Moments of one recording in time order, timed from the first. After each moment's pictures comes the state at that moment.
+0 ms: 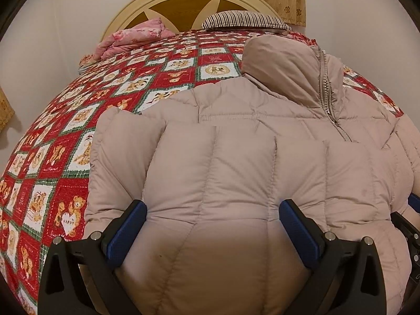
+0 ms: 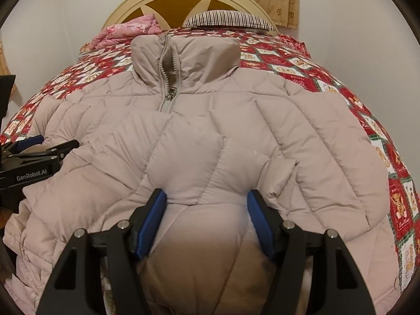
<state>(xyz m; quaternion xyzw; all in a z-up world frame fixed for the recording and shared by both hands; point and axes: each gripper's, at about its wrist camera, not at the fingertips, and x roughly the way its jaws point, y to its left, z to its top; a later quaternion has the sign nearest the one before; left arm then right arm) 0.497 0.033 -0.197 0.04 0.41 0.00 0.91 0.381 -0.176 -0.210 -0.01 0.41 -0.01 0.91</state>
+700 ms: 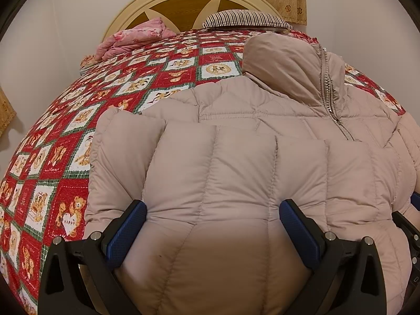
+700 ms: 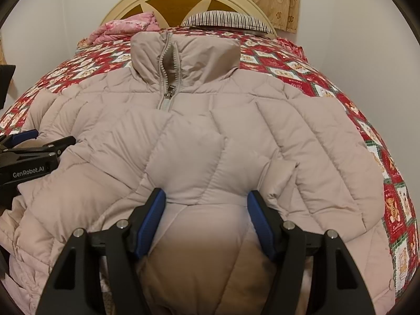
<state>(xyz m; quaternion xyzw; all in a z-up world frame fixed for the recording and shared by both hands) 0.498 0.031 -0.197 0.04 0.41 0.01 0.91 0.383 -0.171 -0.211 -0.03 0.41 -0.02 0.91</state>
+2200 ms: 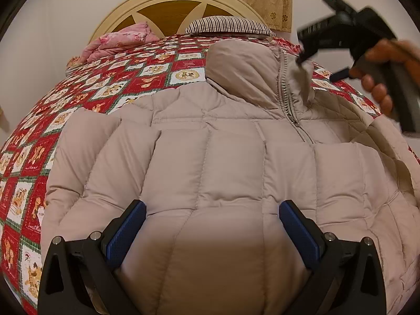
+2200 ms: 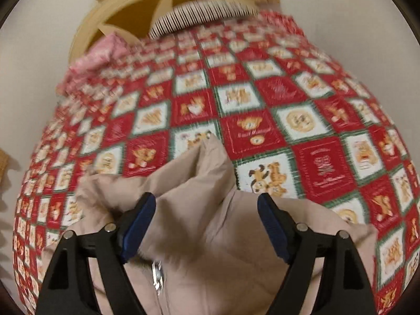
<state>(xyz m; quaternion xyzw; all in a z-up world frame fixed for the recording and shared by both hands) 0.487 -0.004 -0.193 0.01 0.40 -0.04 0.92 0.614 -0.236 -0.142 0.11 0.48 -0.04 0.87</state>
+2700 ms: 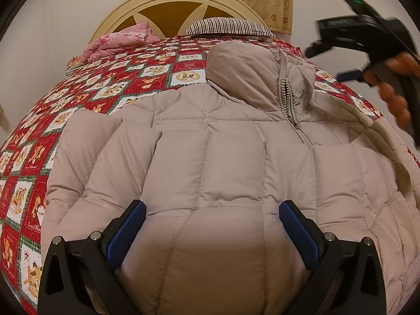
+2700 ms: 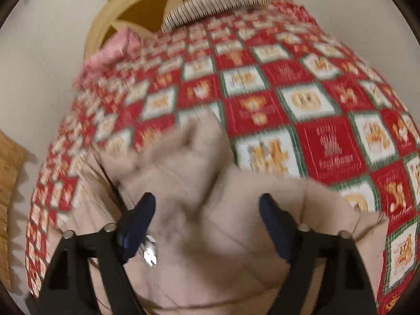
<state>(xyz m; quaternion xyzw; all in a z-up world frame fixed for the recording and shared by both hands) 0.487 -0.003 -0.191 0.01 0.39 -0.04 0.92 0.585 -0.249 -0.130 0.14 0.45 0.03 0.88</state>
